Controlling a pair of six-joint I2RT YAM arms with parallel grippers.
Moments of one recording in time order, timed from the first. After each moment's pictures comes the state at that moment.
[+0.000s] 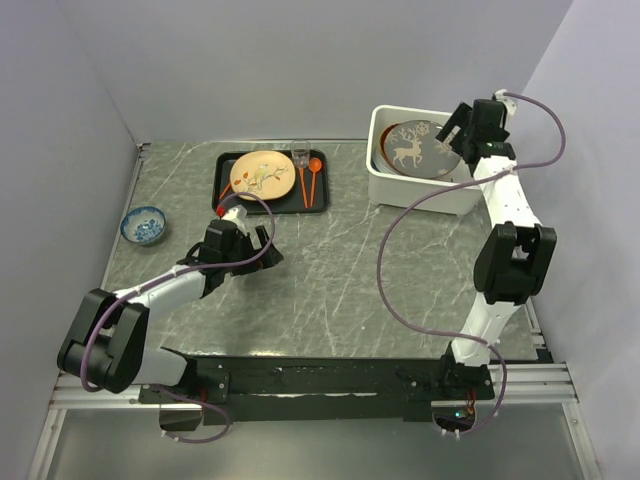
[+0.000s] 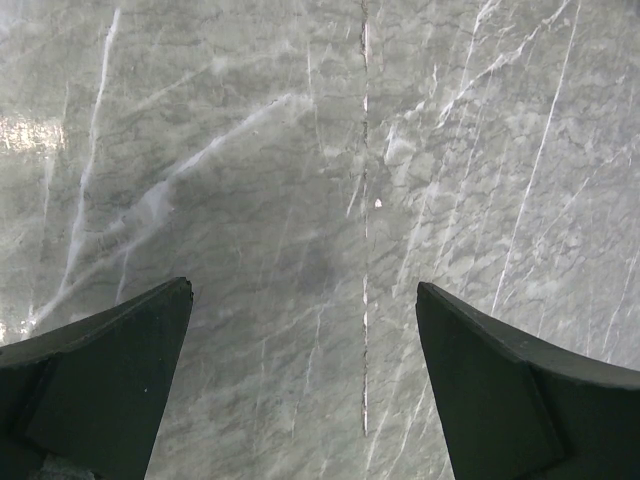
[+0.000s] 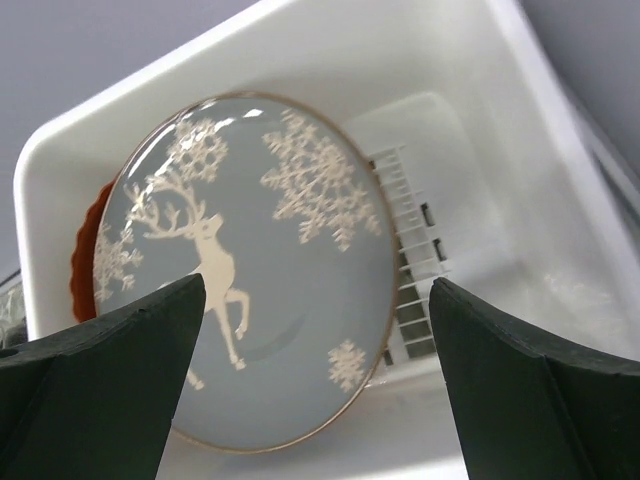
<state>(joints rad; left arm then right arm) -0.37 1.35 0.59 0.09 0.16 -0.61 -0.09 1.88 1.75 -0.37 0.17 0.46</state>
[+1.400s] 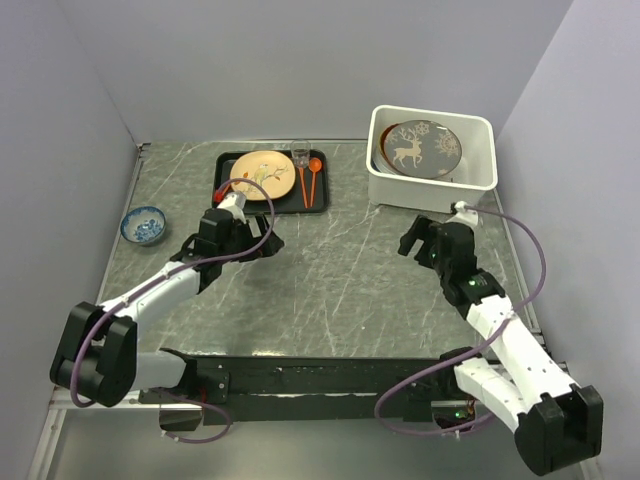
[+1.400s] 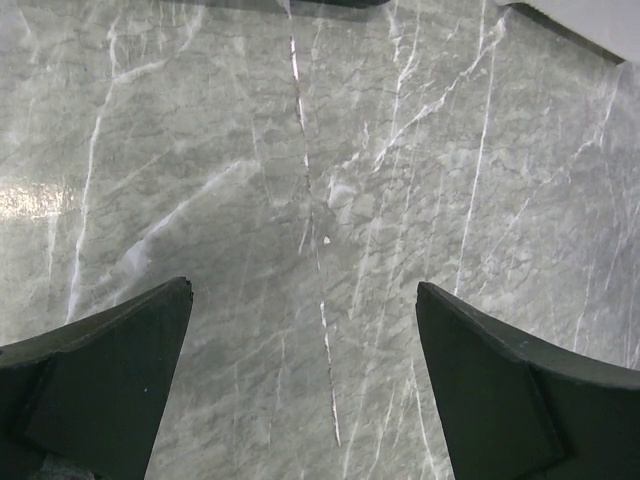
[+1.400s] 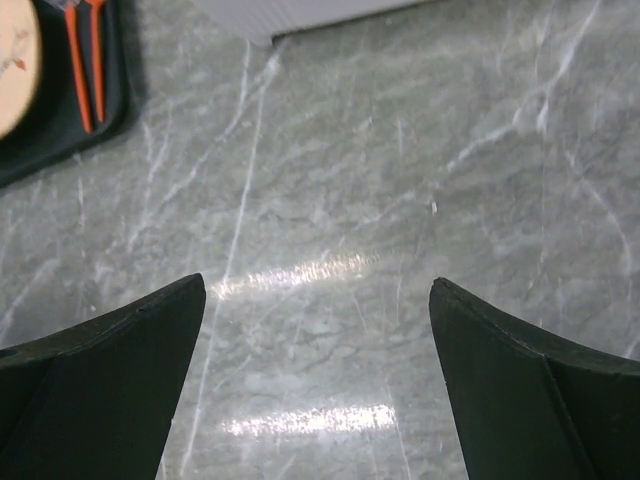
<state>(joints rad) -0.37 1.27 0.67 0.04 0.16 -0.56 0.26 0.87 0.61 -0.27 0.21 0.53</state>
